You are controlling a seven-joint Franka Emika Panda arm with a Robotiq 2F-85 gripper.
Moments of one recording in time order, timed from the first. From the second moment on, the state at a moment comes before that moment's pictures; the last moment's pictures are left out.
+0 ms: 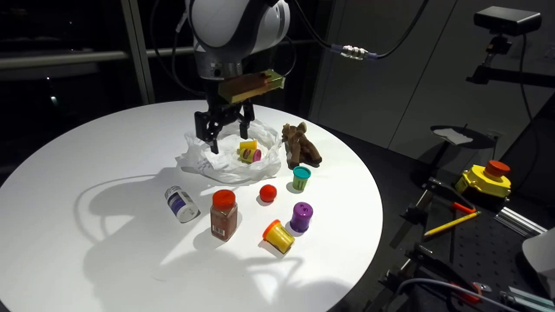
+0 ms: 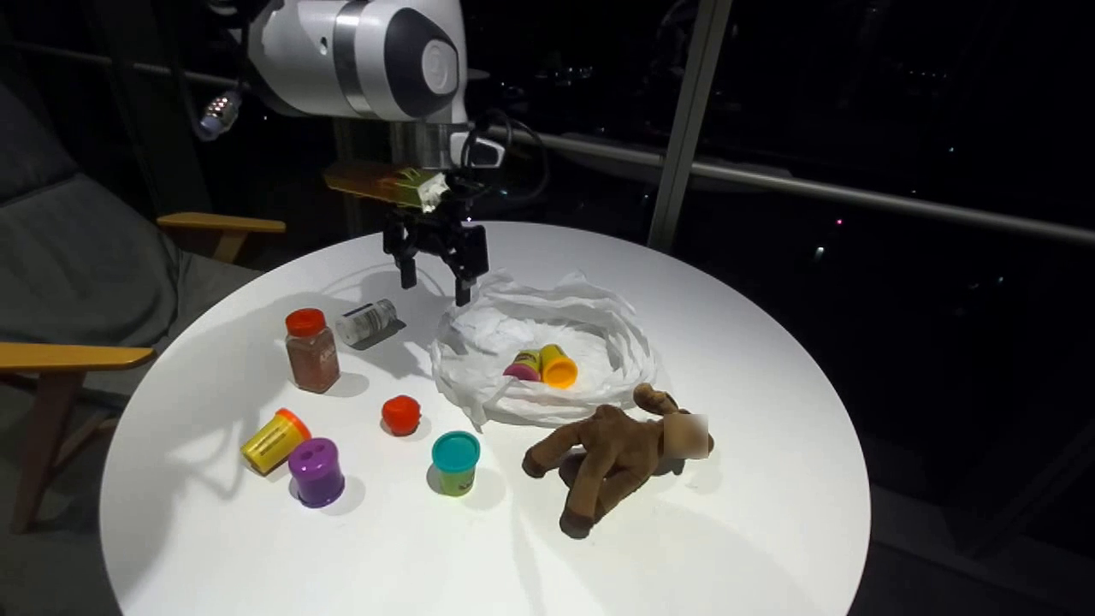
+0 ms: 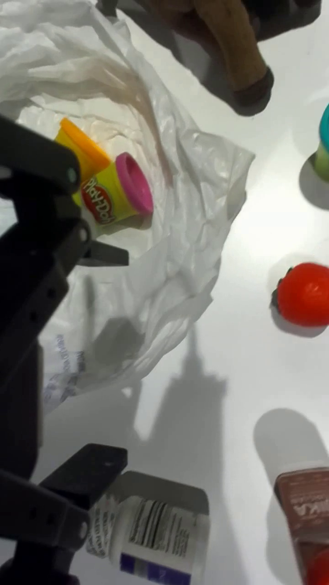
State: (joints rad) arm 0.26 0.78 -0.04 -1.60 -0.04 2.28 0.27
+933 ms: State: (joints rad) arm 0.09 0.94 0.00 -1.42 -0.09 2.09 -0.03
